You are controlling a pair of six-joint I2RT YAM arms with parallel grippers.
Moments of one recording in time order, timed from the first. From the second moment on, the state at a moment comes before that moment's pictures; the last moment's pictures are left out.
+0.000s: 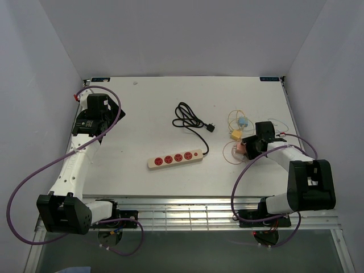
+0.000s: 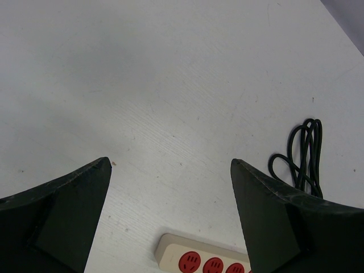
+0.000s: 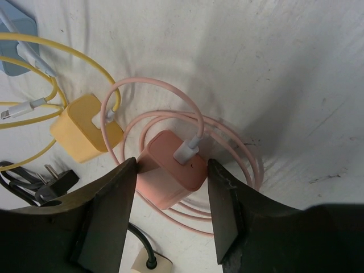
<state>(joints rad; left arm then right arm) -0.08 1.21 1.15 -0.63 -0.31 -0.68 0.09 1.40 0.65 -0.31 0.08 1.32</state>
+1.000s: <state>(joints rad) -0.08 1.18 1.14 -0.60 -0.18 -0.66 0.15 1.42 0.77 -0.11 -0.14 0.50</state>
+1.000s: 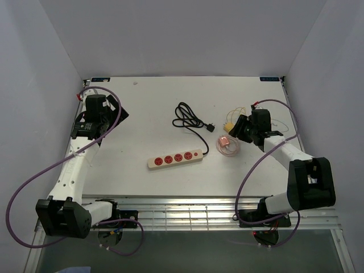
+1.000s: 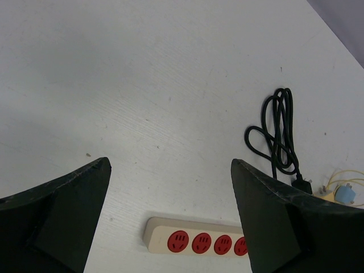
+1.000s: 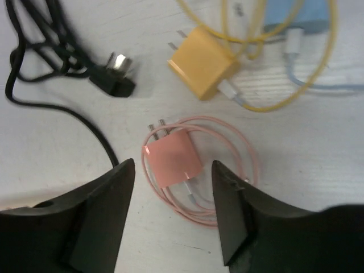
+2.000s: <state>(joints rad) -0.08 1.10 1.06 -0.56 0.05 -0.63 0.36 1.56 0.75 0.01 -0.10 -0.10</state>
